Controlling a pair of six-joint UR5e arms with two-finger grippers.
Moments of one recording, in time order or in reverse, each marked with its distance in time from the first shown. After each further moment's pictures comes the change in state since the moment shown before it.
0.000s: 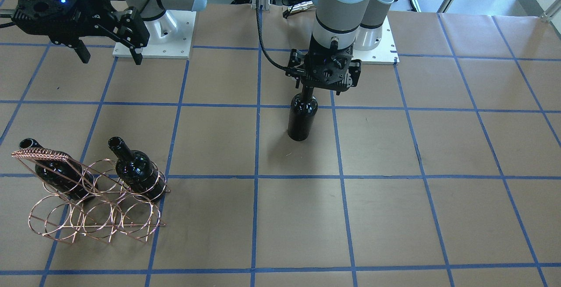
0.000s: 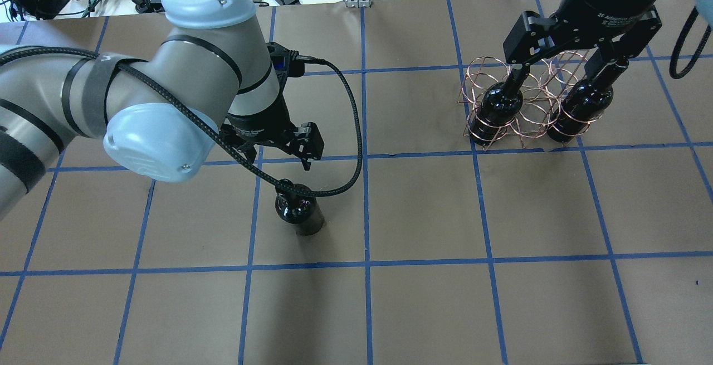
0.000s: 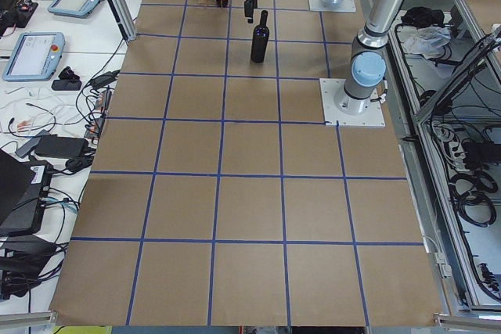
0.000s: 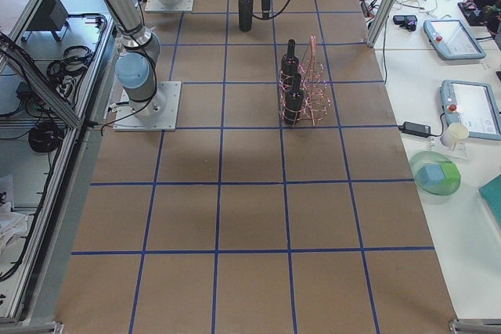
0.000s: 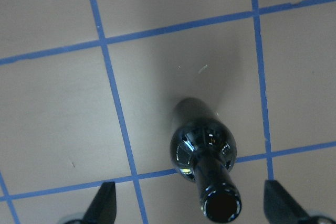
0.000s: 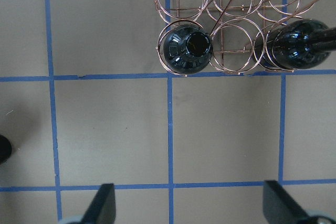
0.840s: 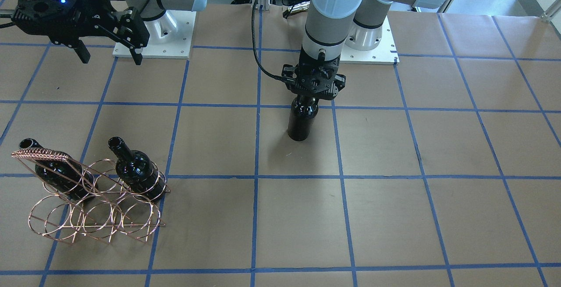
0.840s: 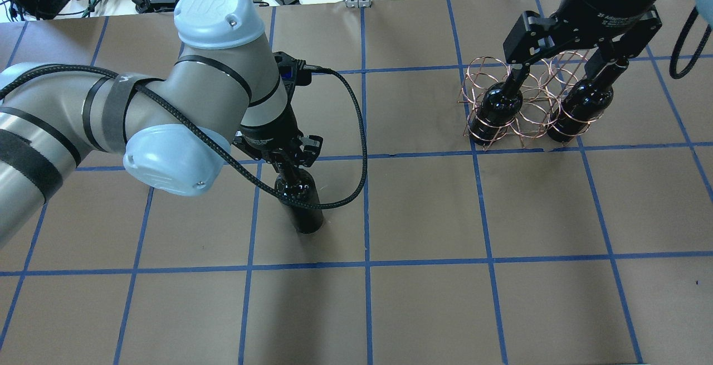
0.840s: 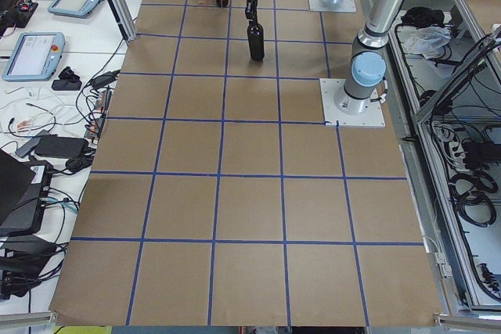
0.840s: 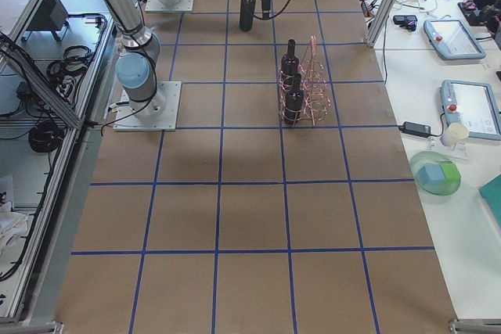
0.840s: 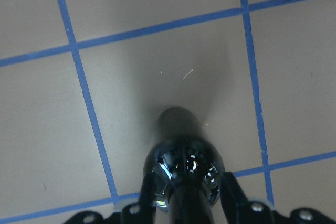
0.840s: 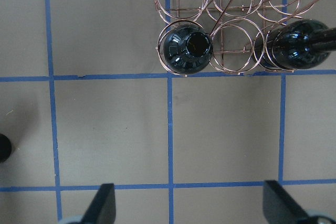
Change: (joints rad) left arm -0.052 -0.012 -0.159 0.197 -0.024 -0.010; right arm 0.000 0.000 0.000 0.000 0.000 0.000
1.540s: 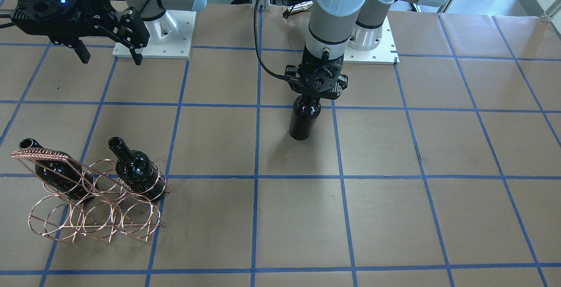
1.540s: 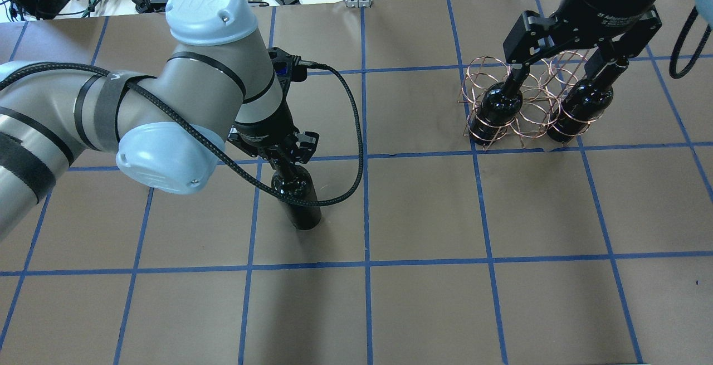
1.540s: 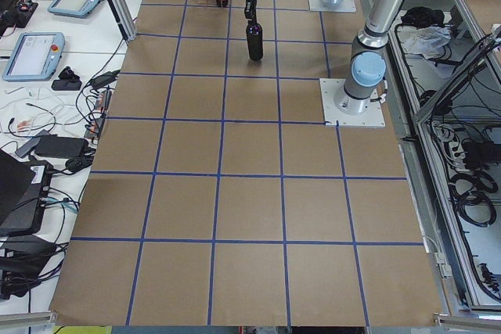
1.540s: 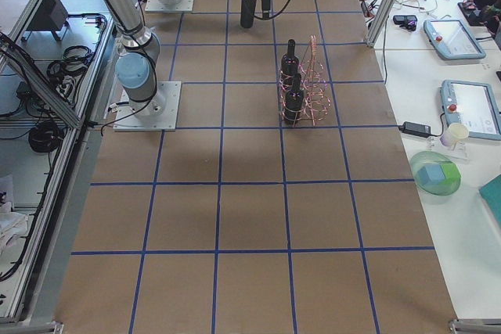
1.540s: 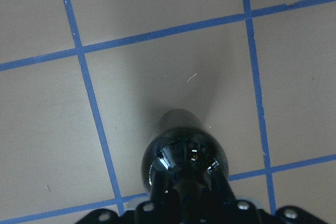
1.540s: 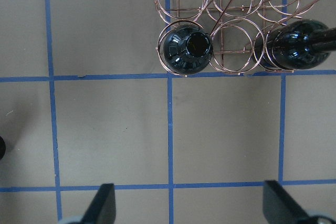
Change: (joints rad) left arm 0.011 0.006 0.002 0.004 0.000 0.006; right arm 0.000 0.000 0.000 -0.001 0.000 0.000
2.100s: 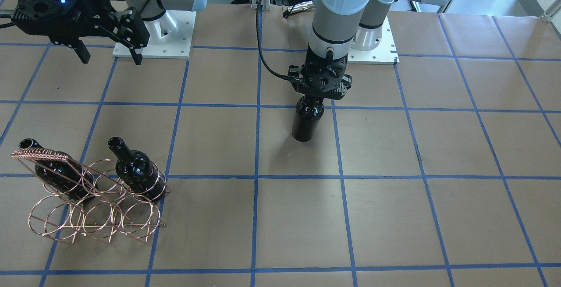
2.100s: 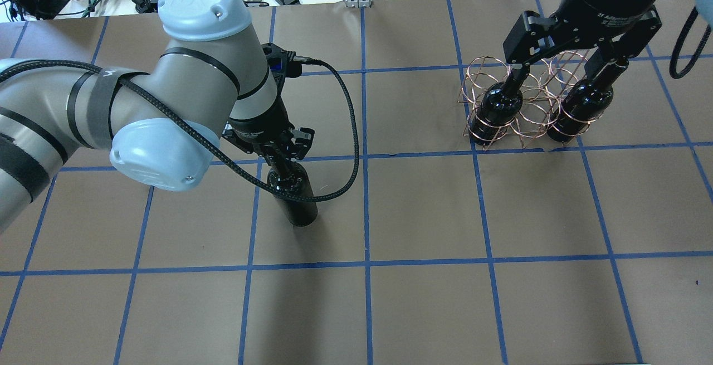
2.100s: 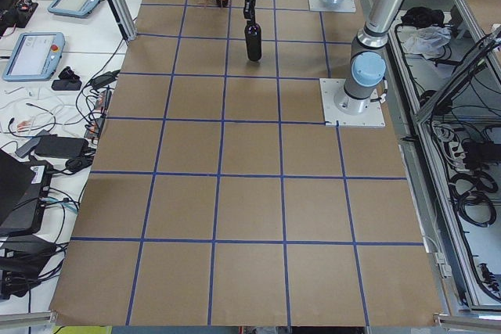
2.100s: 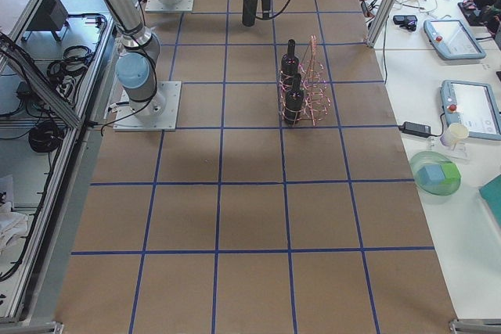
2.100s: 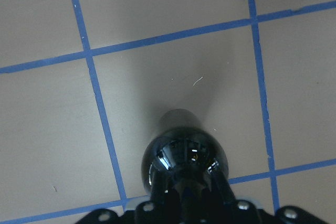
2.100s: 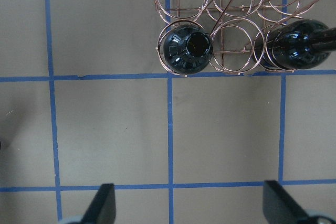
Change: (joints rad) left arm 0.009 0.004 0.003 0.000 0.008 0.003; right arm 0.000 0.000 0.000 0.000 0.000 0.000
